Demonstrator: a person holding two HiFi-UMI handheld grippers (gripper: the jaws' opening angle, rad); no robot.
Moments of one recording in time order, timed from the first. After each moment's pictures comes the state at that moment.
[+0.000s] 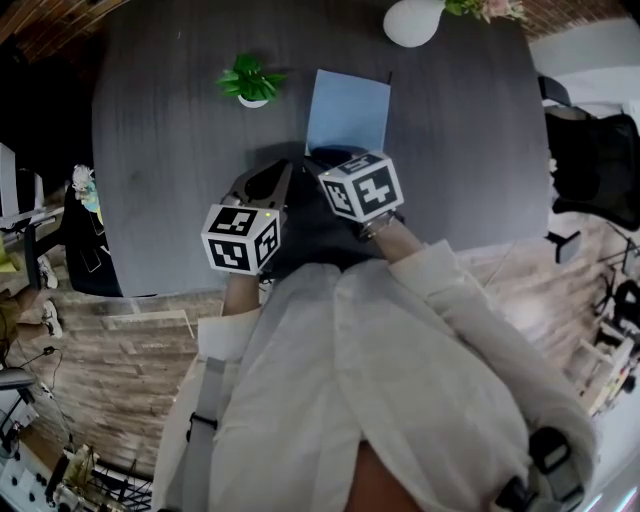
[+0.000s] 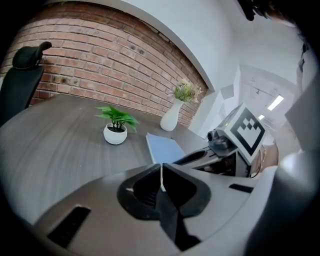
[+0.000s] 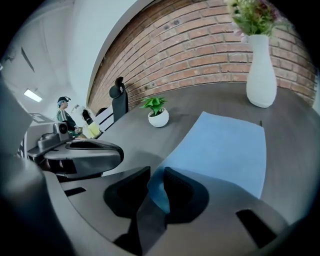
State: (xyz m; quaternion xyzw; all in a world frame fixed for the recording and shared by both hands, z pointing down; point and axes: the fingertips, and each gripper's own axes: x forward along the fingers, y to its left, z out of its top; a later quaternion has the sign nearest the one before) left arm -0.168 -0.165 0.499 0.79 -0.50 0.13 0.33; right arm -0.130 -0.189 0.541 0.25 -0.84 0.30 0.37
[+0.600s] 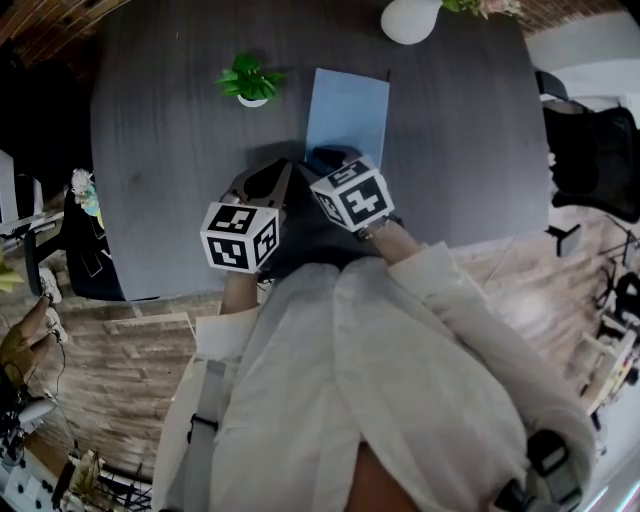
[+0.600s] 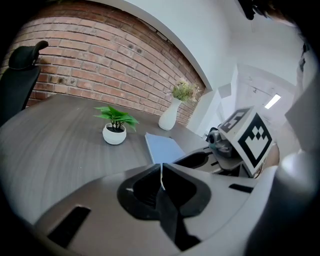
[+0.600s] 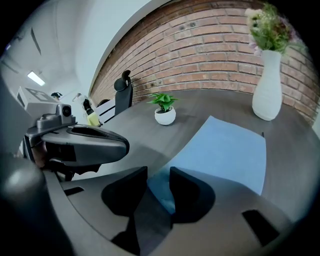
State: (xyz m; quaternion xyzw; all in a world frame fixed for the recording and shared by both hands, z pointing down) left arm -0.172 -0.164 0.500 0.80 -0.49 0.14 0.33; right arm -0.138 -0.180 0.545 0.25 -0.85 0.24 0.40
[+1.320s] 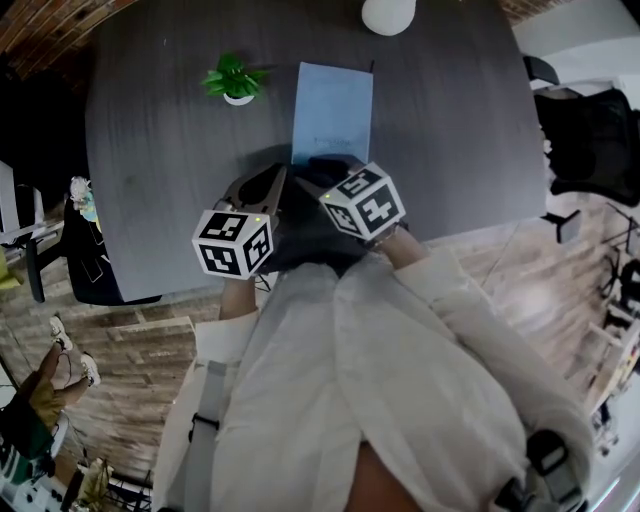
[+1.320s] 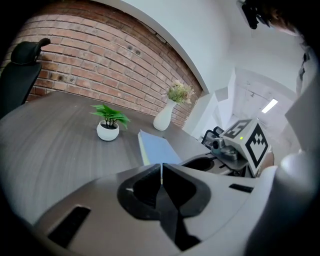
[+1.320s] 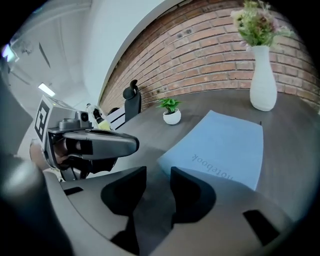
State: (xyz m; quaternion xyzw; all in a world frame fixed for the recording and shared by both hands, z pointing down) left arm -0.155 -0.145 0.491 0.81 -0.48 0.12 0.33; right arm -0.118 -0.146 0.530 0.21 -0.88 0.26 0.35
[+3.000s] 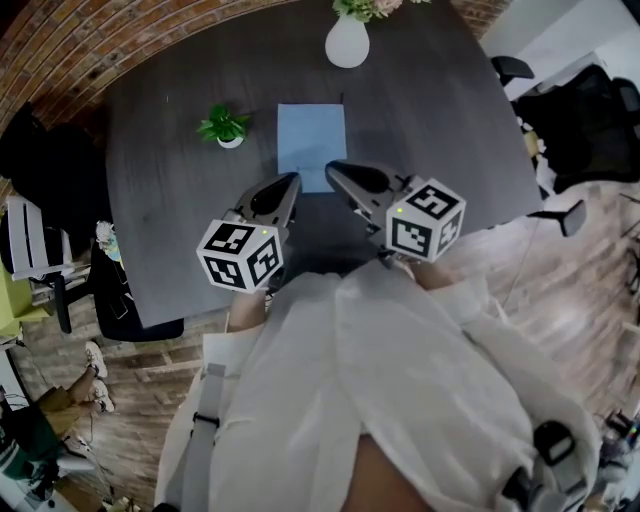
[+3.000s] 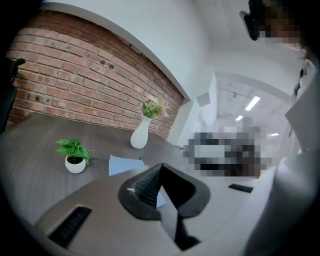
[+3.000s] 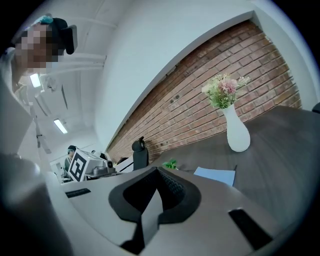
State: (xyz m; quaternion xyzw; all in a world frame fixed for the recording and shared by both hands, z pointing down) left arm -0.088 -0.157 0.398 0.86 -0.44 0.09 0.26; right arm -0.038 -0.164 0.361 0.25 -0.93 0.26 0.06
